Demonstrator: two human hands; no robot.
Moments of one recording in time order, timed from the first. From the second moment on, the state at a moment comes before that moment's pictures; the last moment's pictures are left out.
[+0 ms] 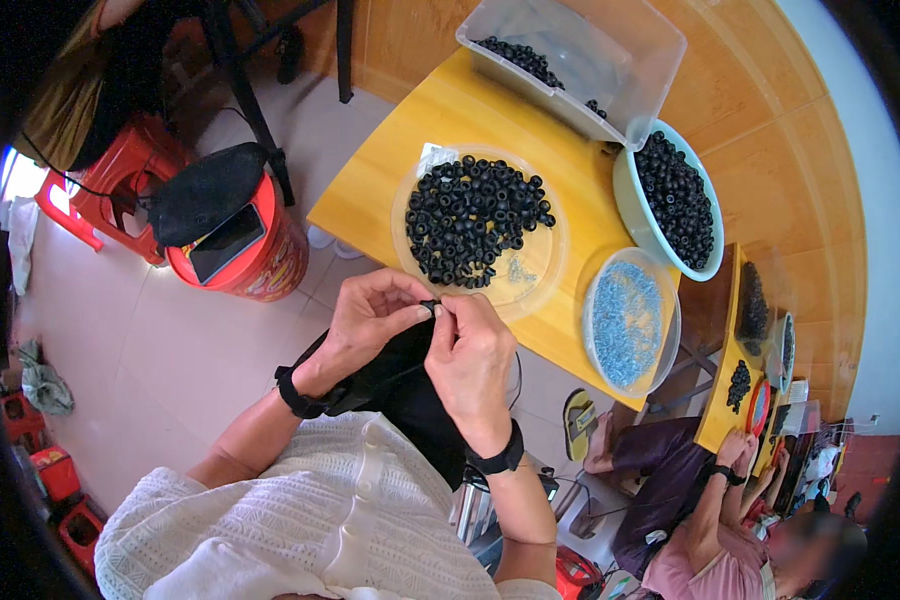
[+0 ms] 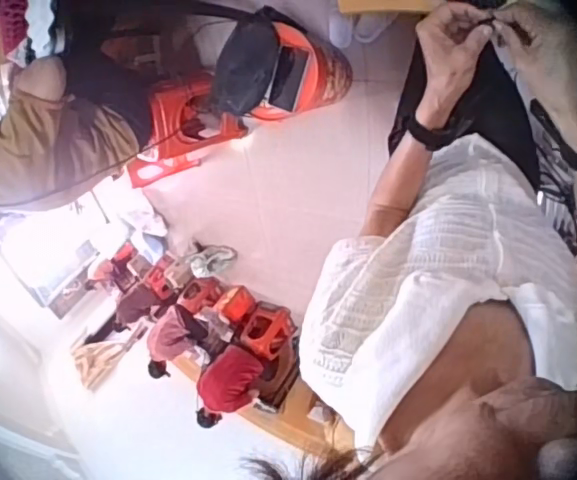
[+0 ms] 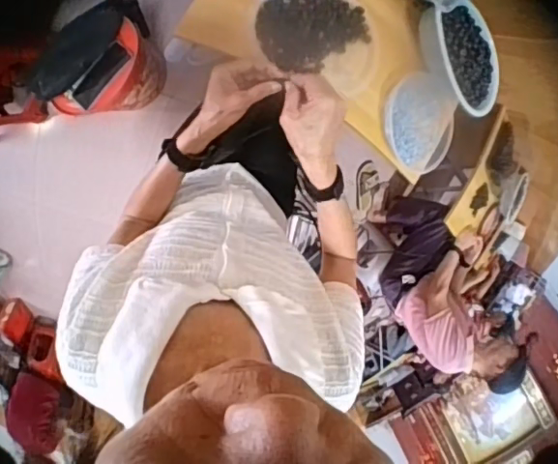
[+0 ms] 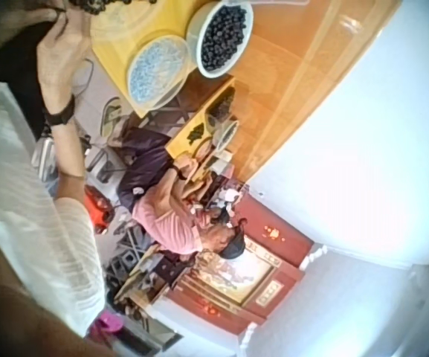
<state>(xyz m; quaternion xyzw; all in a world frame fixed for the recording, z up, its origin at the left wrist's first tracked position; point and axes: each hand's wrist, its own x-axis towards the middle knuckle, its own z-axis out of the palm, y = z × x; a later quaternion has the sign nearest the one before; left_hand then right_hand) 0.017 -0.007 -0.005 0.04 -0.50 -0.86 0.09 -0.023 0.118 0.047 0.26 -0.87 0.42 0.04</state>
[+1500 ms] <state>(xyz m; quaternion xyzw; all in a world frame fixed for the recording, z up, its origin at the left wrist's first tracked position) 0.011 0.001 -0.005 0.09 -0.54 -0.83 0.02 -0.028 0.124 0.033 0.34 -0.89 0.30 0.10</state>
